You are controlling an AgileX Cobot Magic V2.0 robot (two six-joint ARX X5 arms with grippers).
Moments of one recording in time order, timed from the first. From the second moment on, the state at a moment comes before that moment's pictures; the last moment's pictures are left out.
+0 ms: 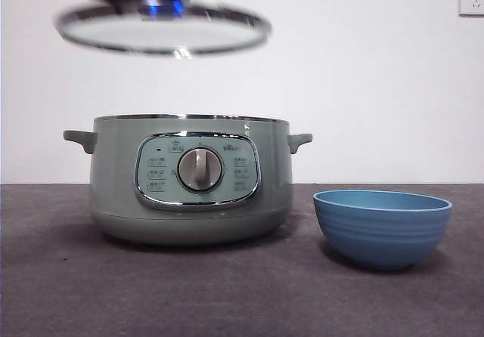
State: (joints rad) left arm -0.43 1.22 1.08 -0.15 0.19 0.10; right arm 0.13 0.81 1.02 -0.88 -0.60 -0.10
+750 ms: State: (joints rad) left arm -0.43 0.63 1.08 -0.70 -0.01 0.04; right arm 0.46 1.26 1.20 -0.66 -0.43 0.05
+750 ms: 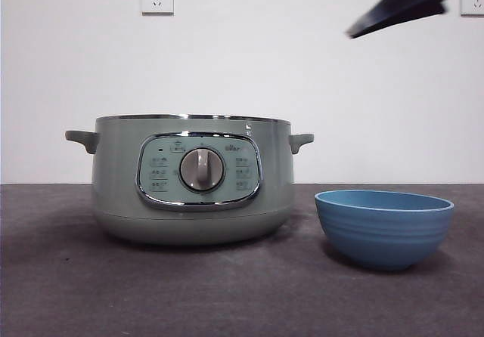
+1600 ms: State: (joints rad) left arm -0.43 0.46 1.08 -0.94 -0.05 -0.01; right arm 0.71 1.96 1.69 -0.58 -0.10 0.09
